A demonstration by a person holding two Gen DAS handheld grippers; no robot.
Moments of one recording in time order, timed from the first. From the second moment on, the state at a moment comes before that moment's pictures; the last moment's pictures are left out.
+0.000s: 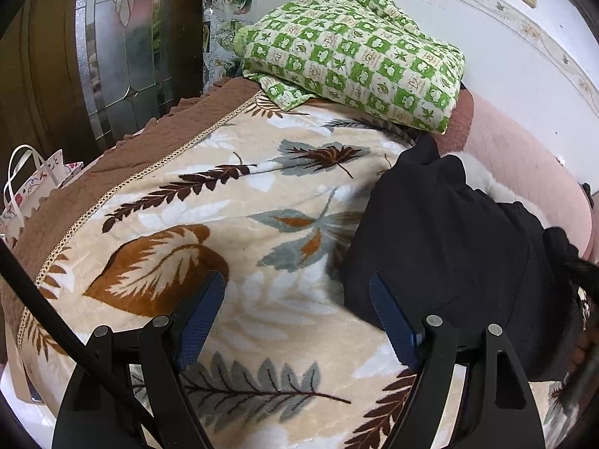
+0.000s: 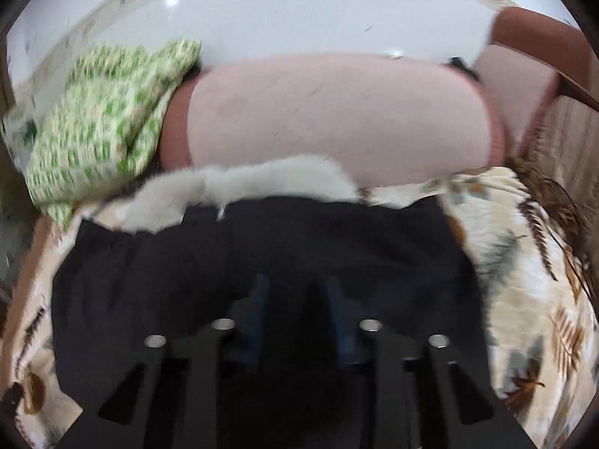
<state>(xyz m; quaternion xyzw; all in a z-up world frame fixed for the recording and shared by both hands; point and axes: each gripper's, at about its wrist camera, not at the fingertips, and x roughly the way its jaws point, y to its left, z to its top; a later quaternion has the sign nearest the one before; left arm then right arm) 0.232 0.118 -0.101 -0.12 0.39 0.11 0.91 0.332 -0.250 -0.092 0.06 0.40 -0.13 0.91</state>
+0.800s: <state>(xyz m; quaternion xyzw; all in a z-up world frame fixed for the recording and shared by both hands) 0.207 0.081 -0.088 -0.08 0.37 0.07 0.92 0.168 -0.261 -0.079 0.07 0.33 -0.15 0.93</state>
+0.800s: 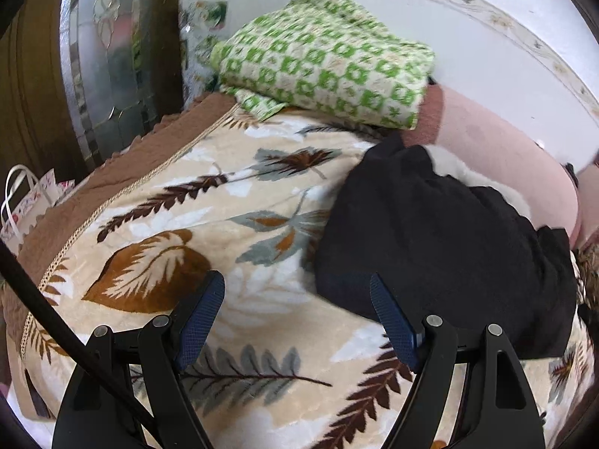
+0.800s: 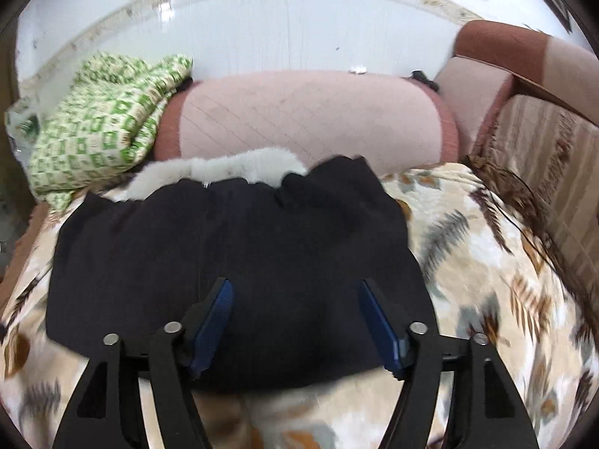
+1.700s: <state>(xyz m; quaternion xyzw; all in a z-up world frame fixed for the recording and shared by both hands) 0.286 0.077 -0.156 -0.16 0.44 0.04 0.88 0.172 -0.323 -0.187 0.32 0.39 -0.05 0.86</state>
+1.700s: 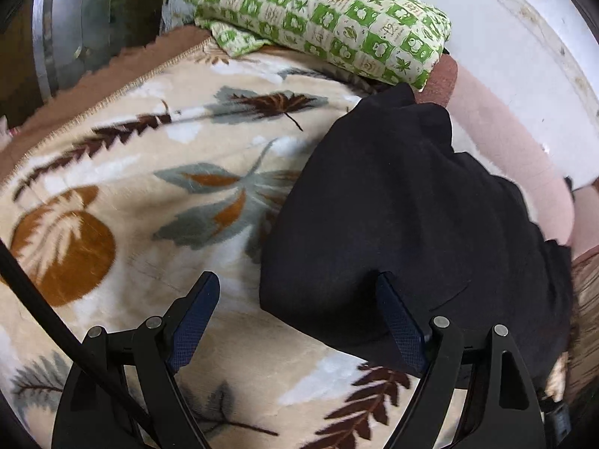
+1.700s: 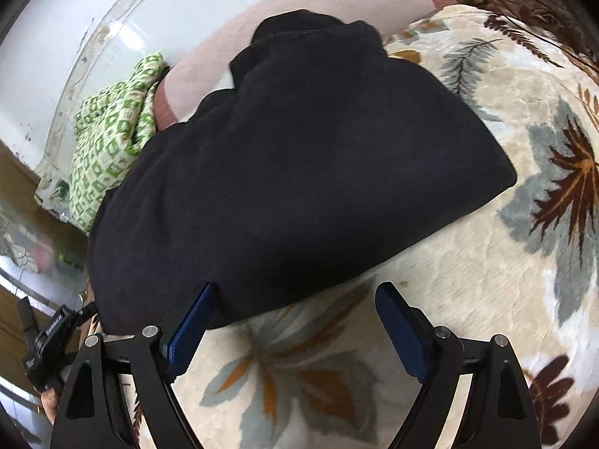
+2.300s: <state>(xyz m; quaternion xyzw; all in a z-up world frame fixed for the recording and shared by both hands) 0.279 0.064 -0.151 -0.10 0.43 0.08 0.90 0.200 -0.377 -0.208 0.42 0.35 -0.02 0.84</state>
